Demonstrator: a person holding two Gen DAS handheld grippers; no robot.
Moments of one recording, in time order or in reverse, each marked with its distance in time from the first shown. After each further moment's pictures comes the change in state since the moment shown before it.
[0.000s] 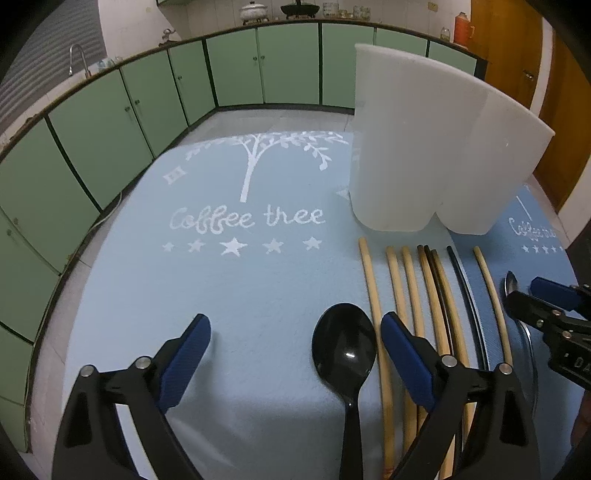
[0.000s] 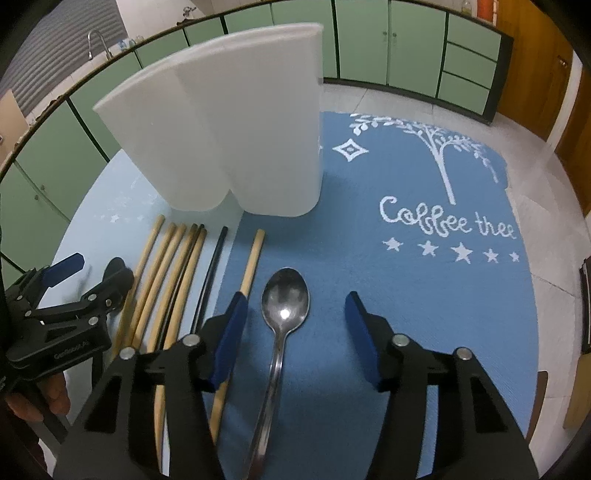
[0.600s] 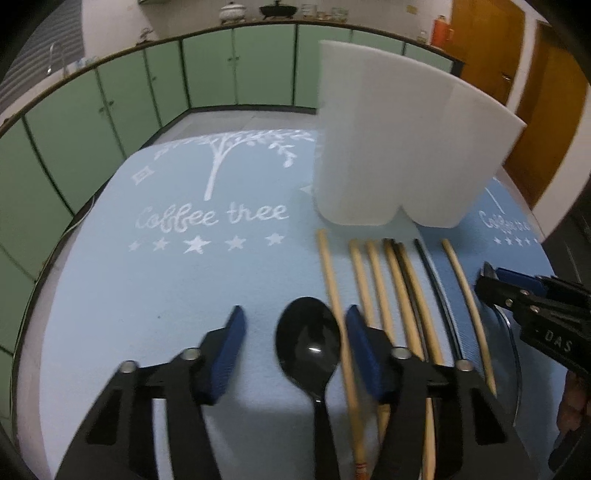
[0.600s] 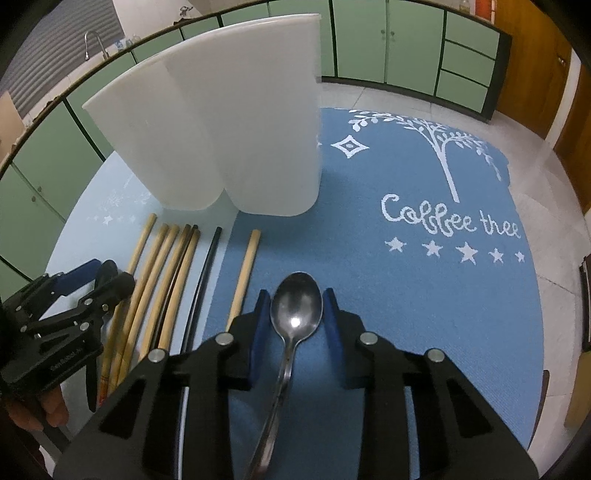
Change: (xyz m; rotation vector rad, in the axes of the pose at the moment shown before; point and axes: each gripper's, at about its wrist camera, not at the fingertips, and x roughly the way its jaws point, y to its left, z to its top) left arm -0.005 -0.005 -0.003 0.040 -0.014 -0.121; right arm 0.004 -0.003 -0.002 0.016 -0.015 0.005
